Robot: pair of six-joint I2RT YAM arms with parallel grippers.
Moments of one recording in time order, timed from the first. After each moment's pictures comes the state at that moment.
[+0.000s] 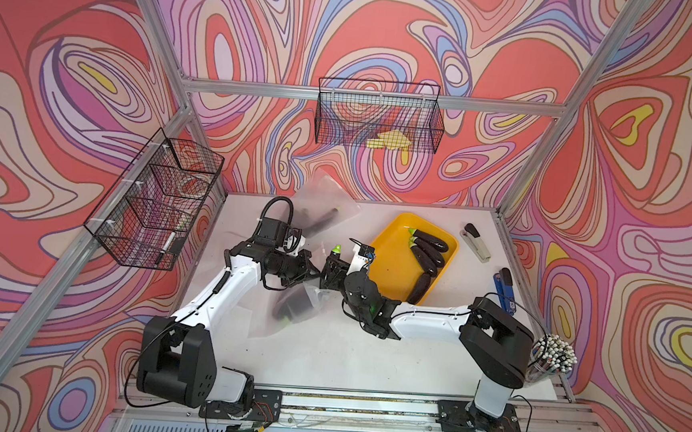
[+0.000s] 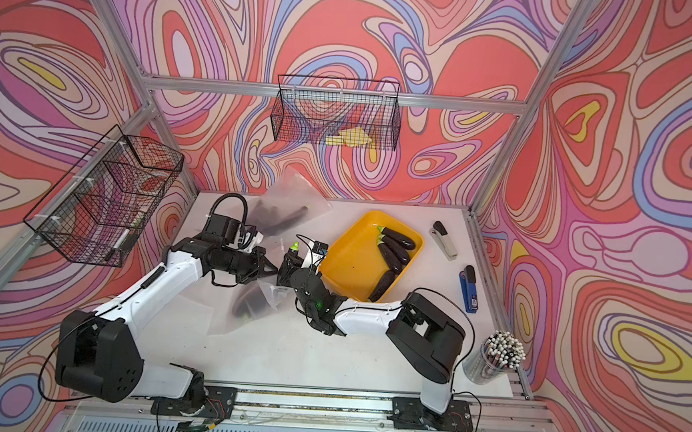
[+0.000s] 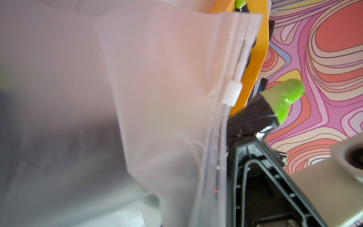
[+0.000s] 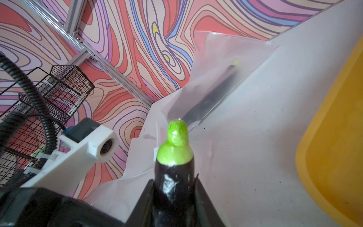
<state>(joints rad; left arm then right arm) -0.20 1.40 1.07 -0.71 0.64 -0.62 1.02 1.83 1.03 0.60 0.50 0.84</state>
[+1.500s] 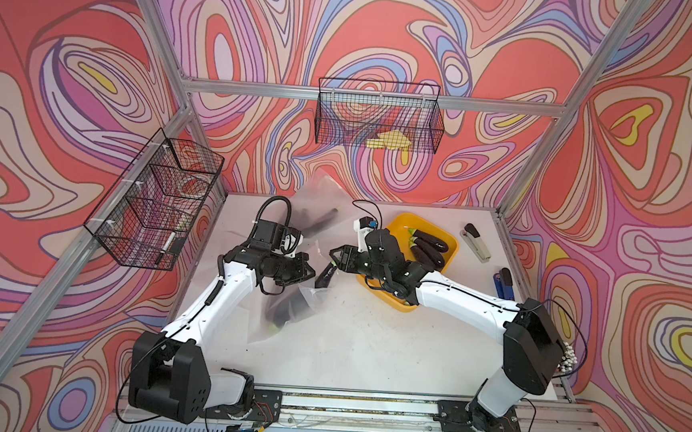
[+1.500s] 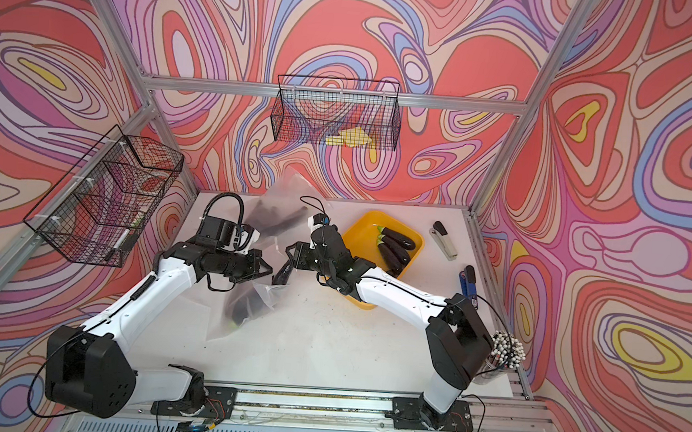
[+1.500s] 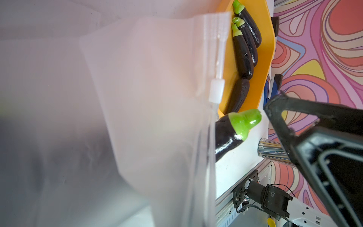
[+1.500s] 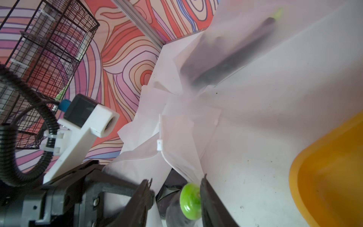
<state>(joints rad) -0.20 1.32 1.05 -0.72 0.54 -0.47 0.80 1.69 1.26 -0.02 -0.12 0.72</state>
